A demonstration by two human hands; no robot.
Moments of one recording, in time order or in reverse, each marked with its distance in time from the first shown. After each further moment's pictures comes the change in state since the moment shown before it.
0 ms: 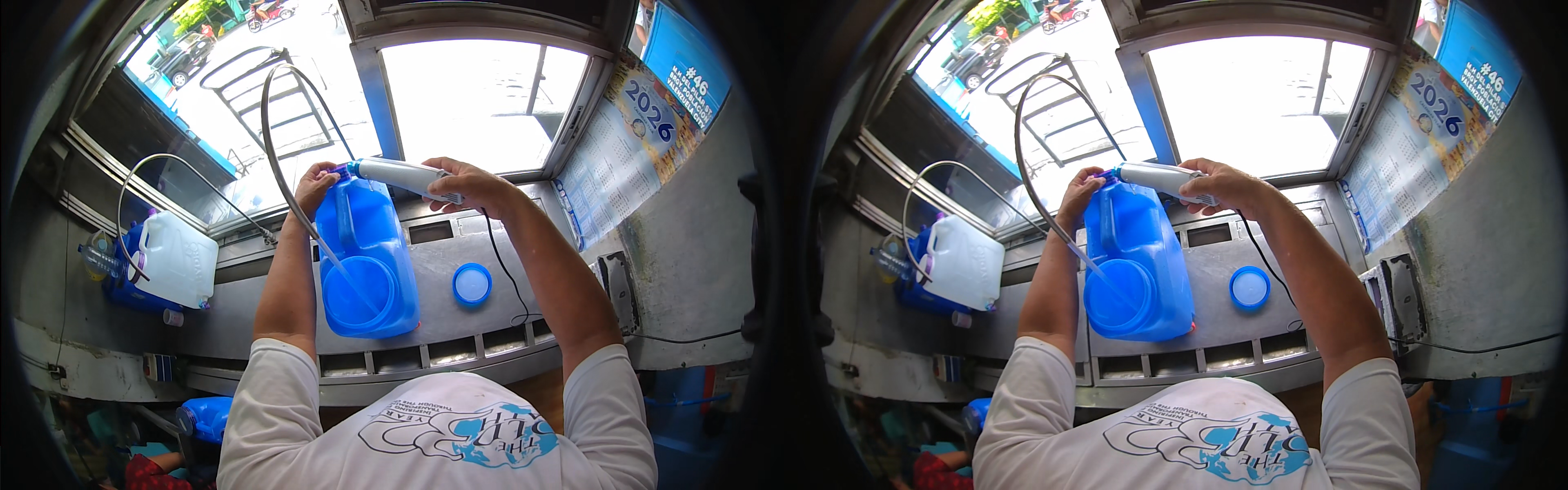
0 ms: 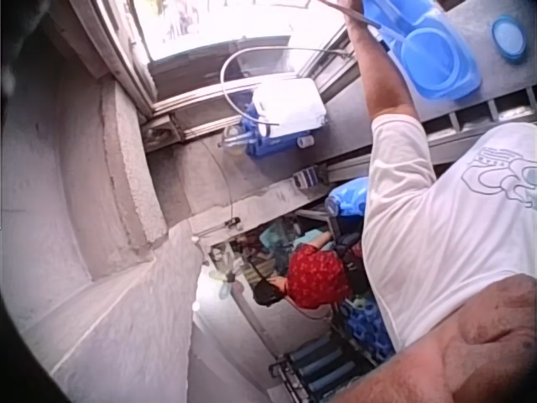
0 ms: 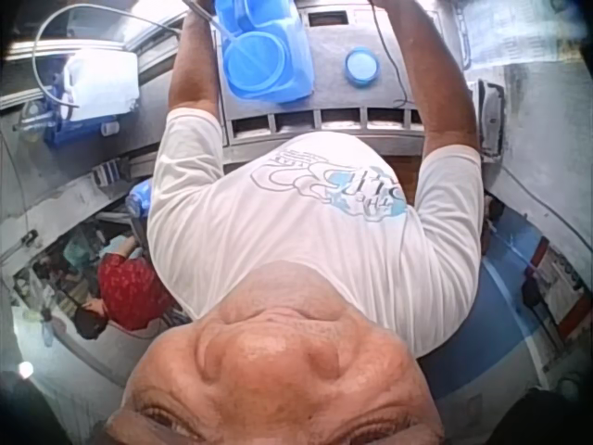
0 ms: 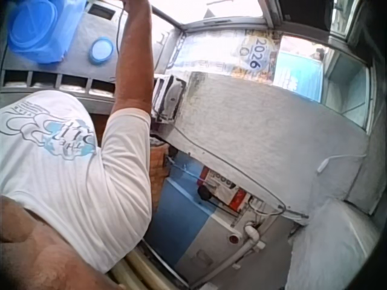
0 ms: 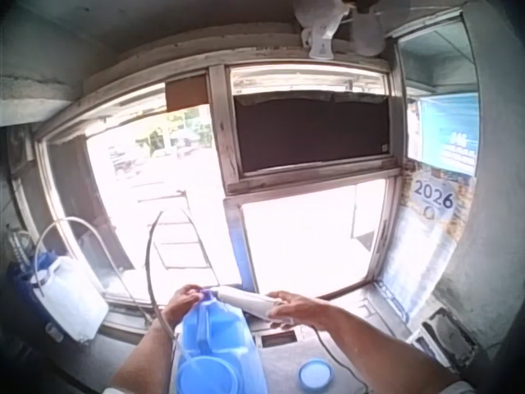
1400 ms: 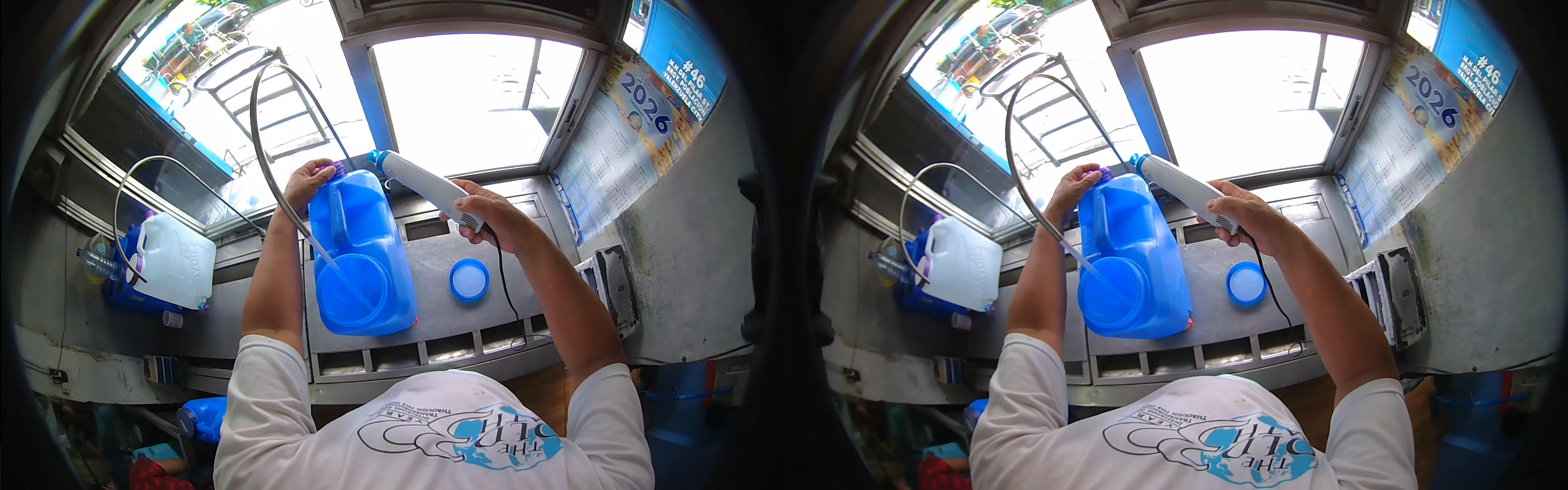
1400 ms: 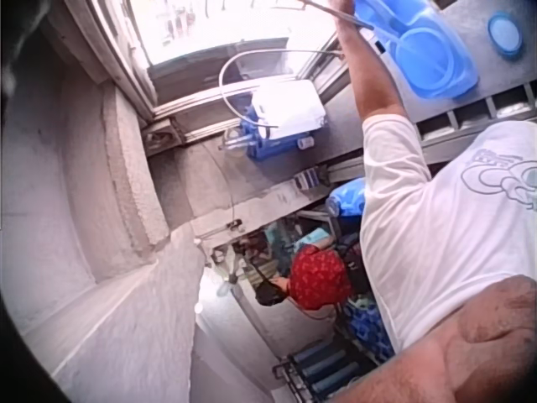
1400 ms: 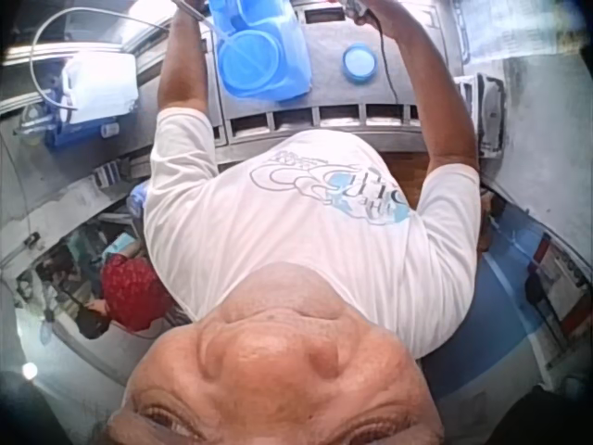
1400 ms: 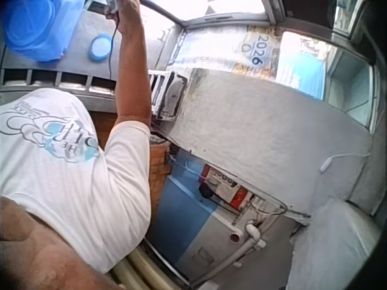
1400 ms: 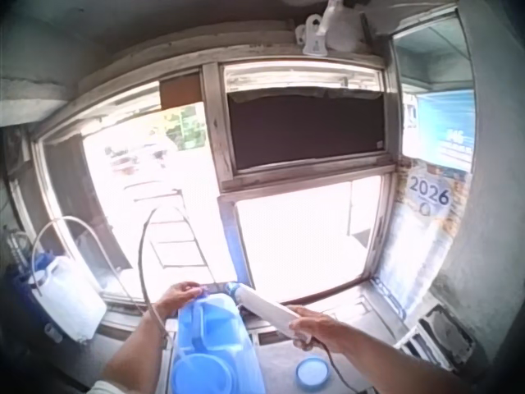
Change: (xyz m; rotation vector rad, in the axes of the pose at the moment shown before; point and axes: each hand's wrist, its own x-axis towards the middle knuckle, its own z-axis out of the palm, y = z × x) left_hand 0.007 0.017 -0.008 0.212 -0.061 -0.096; right_hand -0.047 0.048 0.001 0.387 0.016 -0.063
